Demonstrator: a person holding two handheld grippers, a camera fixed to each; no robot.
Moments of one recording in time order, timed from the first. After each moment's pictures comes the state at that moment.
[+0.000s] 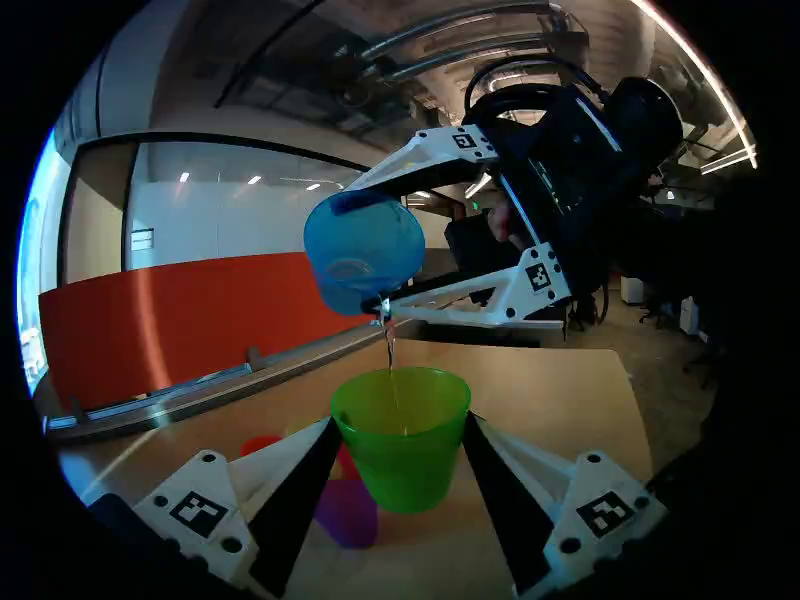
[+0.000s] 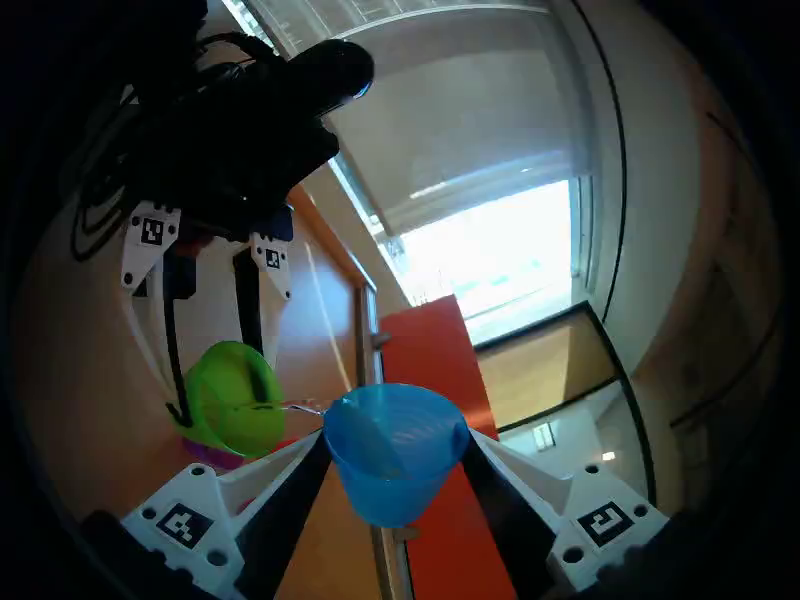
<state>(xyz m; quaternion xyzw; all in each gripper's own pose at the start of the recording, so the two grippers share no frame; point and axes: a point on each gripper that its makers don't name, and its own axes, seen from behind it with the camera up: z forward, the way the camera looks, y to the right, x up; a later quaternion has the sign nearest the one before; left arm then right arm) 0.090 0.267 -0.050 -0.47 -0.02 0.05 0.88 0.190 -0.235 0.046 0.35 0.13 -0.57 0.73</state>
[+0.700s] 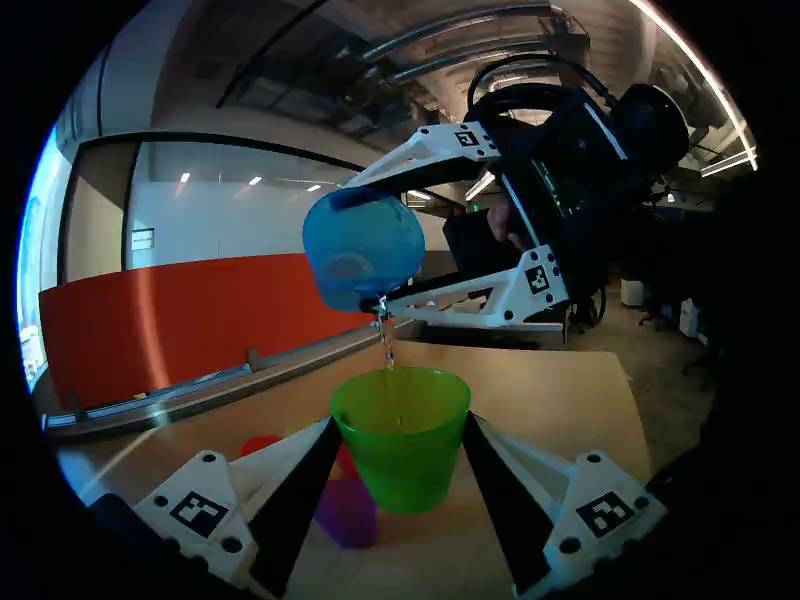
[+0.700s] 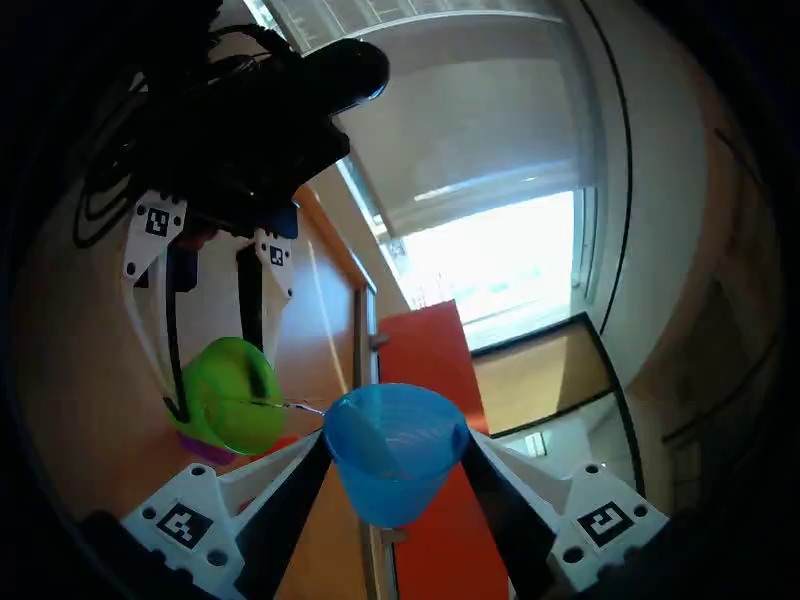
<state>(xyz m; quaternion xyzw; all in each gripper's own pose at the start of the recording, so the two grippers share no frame) 0.090 0.266 -0.051 -0.47 -0.01 0.05 0.88 0.194 -0.242 0.047 0.35 0.14 -0.59 0.72</state>
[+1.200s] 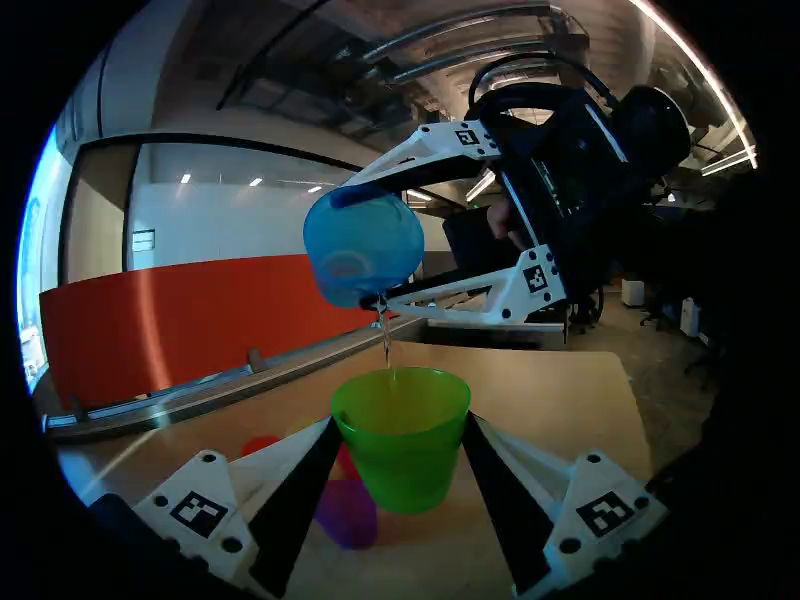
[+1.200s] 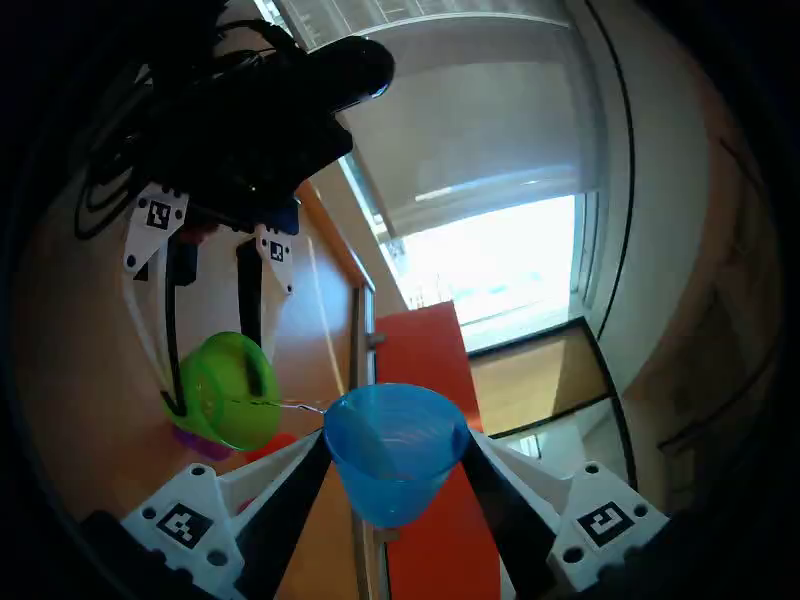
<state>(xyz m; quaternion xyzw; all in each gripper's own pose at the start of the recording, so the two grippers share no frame) 0.091 0.267 -0.051 -0.47 -0.01 0.05 0.88 0.198 -0.242 0.050 0.34 0.14 -0.60 0.71</state>
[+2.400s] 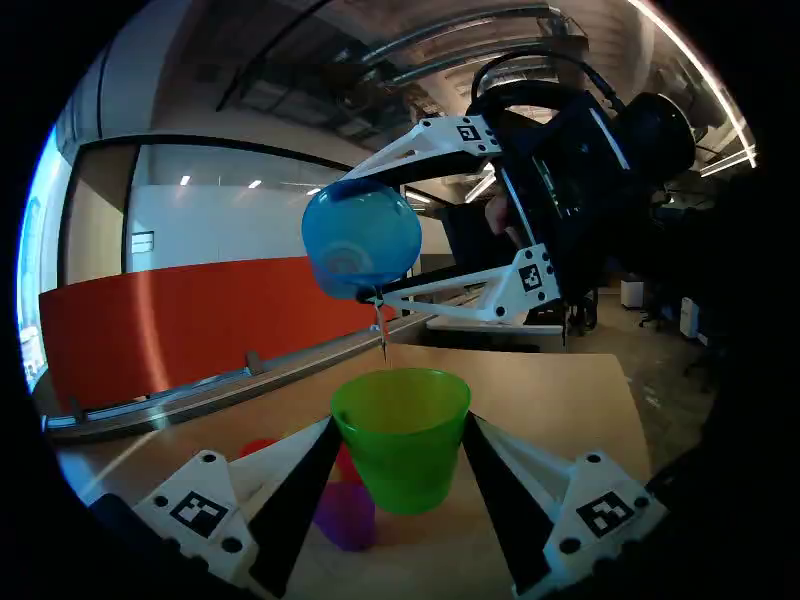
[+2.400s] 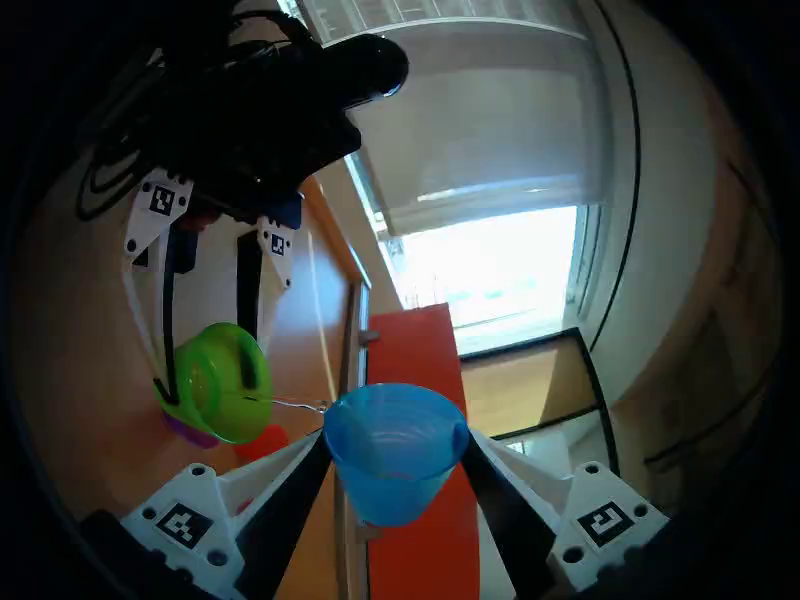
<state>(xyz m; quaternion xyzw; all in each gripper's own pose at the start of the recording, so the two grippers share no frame) 0.094 0.270 -0.052 -0.47 -0.01 0.05 0.88 0.206 -0.245 0.054 0.33 0.16 -0.62 0.69</state>
